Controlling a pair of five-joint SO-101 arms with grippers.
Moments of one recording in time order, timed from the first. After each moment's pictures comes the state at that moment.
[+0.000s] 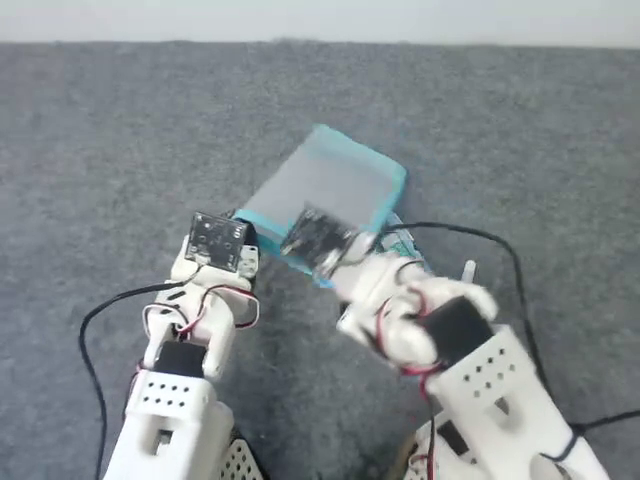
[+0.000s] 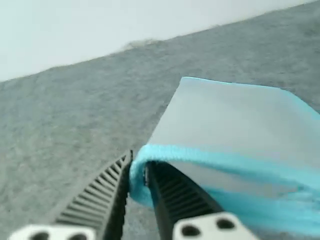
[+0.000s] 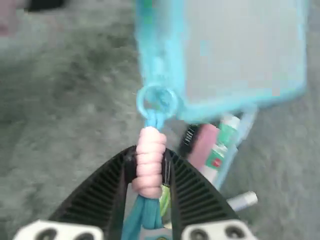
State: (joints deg) left arm 0.2 -65.4 88.9 14.2 -5.4; right arm -34.2 -49.3 38.9 78.2 23.3
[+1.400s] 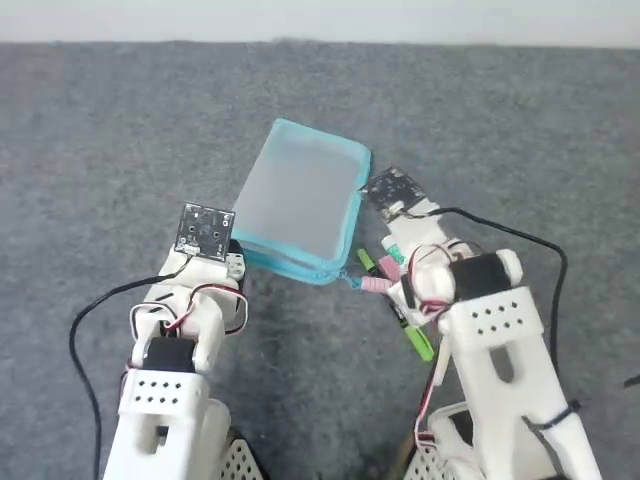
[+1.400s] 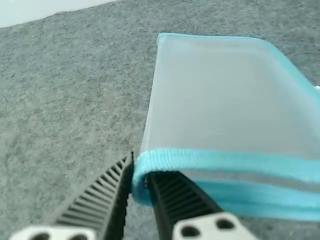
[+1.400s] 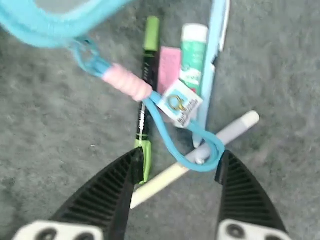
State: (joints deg) left arm -3.3 -65.4 85.1 28.9 -5.3; right arm -15.8 -37.8 41.0 79.0 20.4
